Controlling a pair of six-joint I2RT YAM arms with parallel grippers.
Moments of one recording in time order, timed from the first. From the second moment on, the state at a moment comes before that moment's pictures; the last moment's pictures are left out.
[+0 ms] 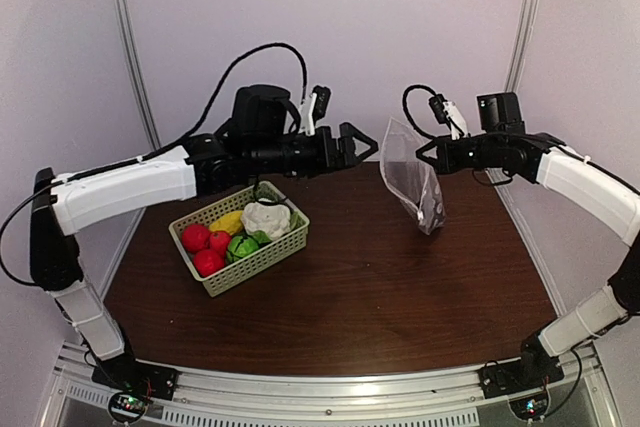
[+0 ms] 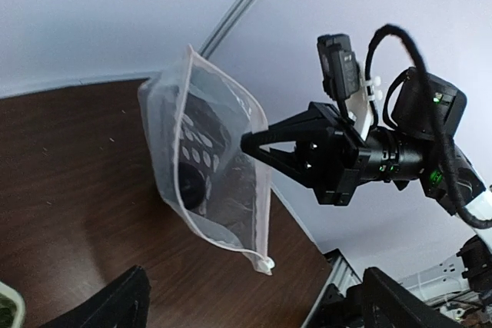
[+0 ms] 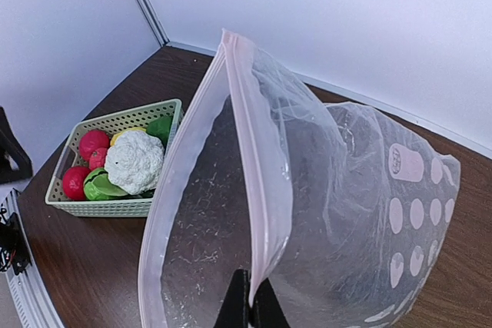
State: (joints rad) left arm -0.94 1.75 1.56 -0.05 0.19 -0.72; right arm 0.36 1.41 1.27 -0.37 -0.38 0.06
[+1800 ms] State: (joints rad) left arm -0.48 1.77 1.22 -0.39 0.26 -0.55; right arm 0.35 1.32 1.20 -0.41 -0.29 -0.13
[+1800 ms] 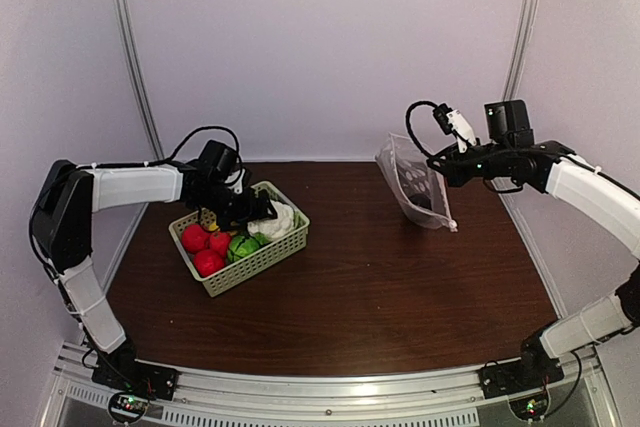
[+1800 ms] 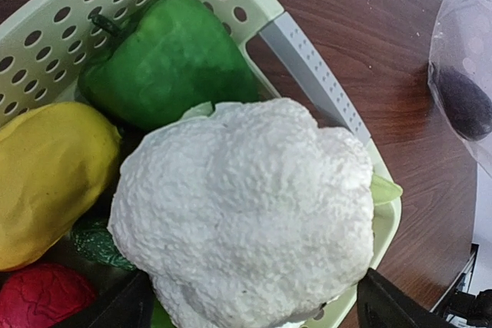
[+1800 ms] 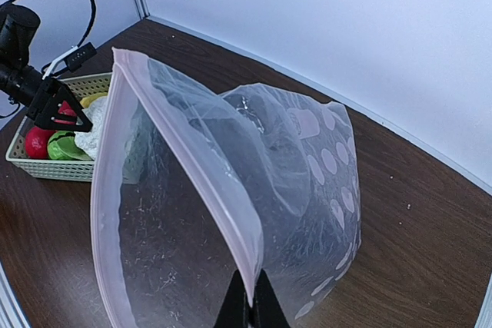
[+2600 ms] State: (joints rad) left arm -0.48 1.82 1.22 -0.29 0.32 -0.55; right arm 0.35 1.31 1.18 -0.41 -0.29 -0.13
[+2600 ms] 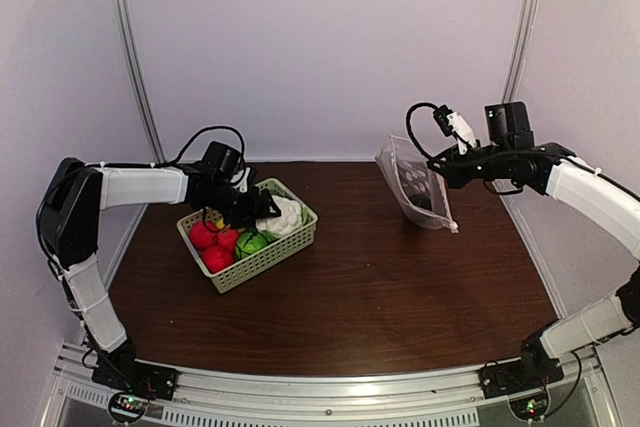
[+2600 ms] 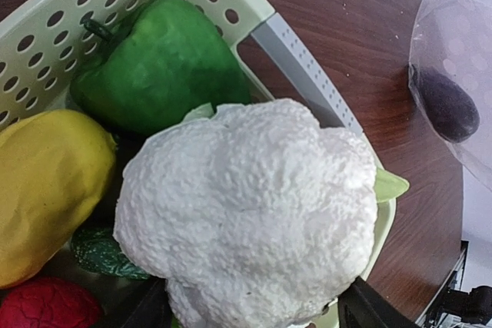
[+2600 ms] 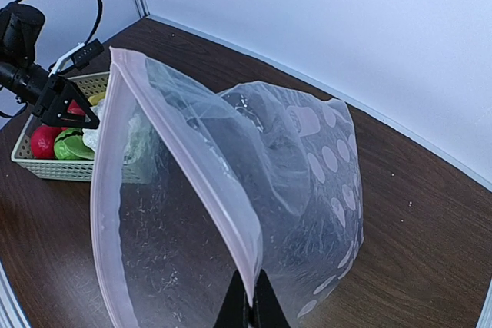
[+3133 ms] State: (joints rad) left arm -0.48 1.66 1.22 -0.33 0.27 -0.51; right arm 0.35 1.31 1.18 -0.41 -0.29 -0.12
